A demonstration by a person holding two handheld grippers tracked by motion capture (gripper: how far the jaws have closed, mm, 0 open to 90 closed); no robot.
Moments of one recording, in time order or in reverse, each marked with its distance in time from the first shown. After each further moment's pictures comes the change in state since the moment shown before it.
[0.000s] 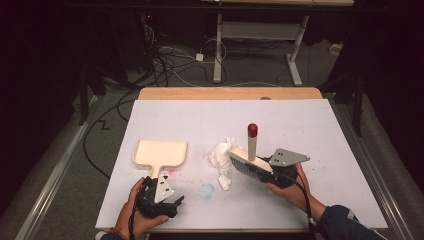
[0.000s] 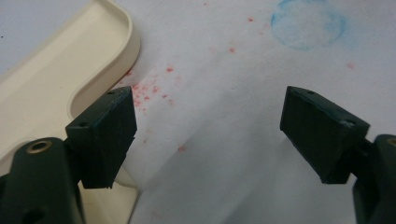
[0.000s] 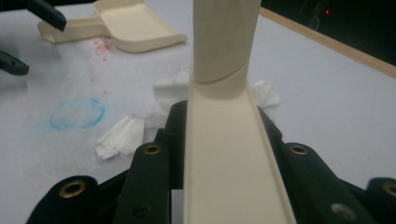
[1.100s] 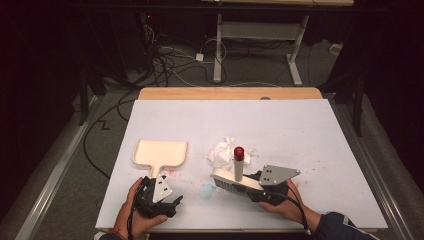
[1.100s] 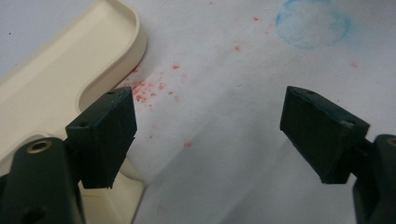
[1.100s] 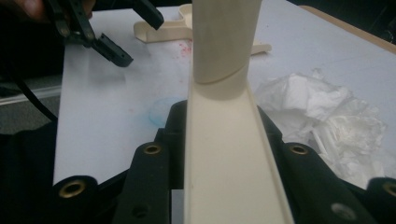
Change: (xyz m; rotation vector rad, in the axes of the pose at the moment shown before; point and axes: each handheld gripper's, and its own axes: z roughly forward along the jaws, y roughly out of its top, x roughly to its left) left arm 0.001 -0.002 -0.002 0.005 0.001 -0.018; right arm 0.047 0.001 0.004 0.002 0.201 -0.095
